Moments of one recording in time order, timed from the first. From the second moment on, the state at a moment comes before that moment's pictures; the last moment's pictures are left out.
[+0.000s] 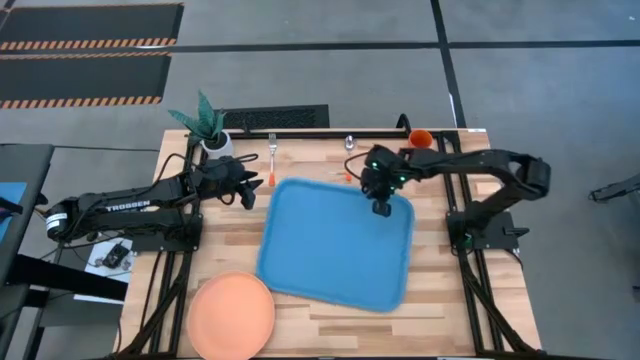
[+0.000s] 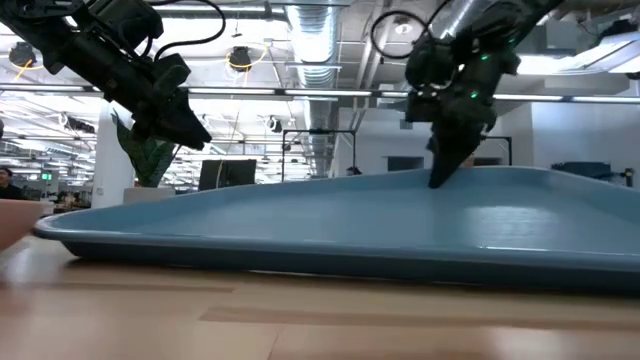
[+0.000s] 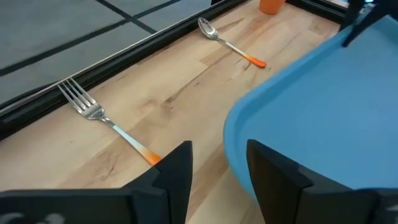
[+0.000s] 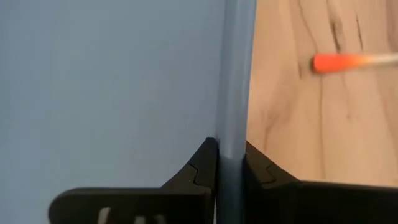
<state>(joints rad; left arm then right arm) 0.40 0.78 0.38 -0.12 -0.14 -0.25 -0.38 1.49 0.92 -0.58 -0.10 -0.27</state>
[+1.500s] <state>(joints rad) 0.40 0.78 0.38 -0.12 -0.01 -0.21 -0.39 1.87 1.12 -0.52 -0.09 -0.53</state>
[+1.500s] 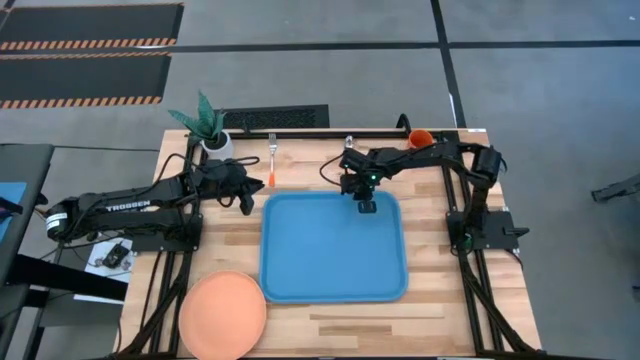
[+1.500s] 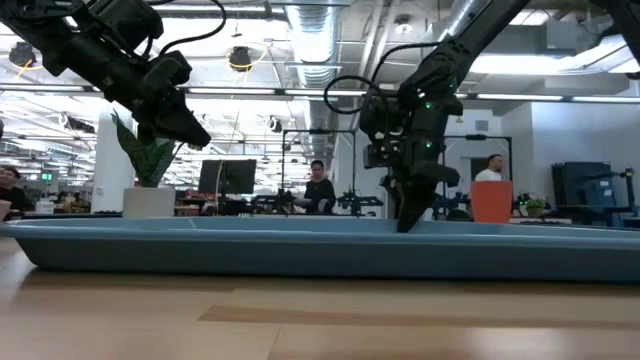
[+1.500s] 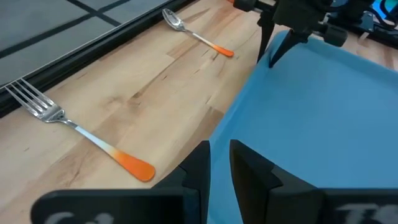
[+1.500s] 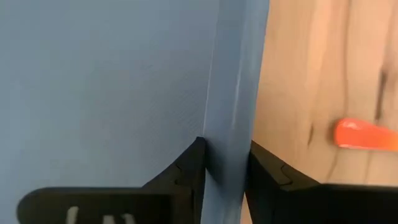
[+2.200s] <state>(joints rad) 0.35 0.87 0.38 -0.12 0.12 -0.12 -0.44 1.74 1.11 -0.55 -0.04 -0.35</state>
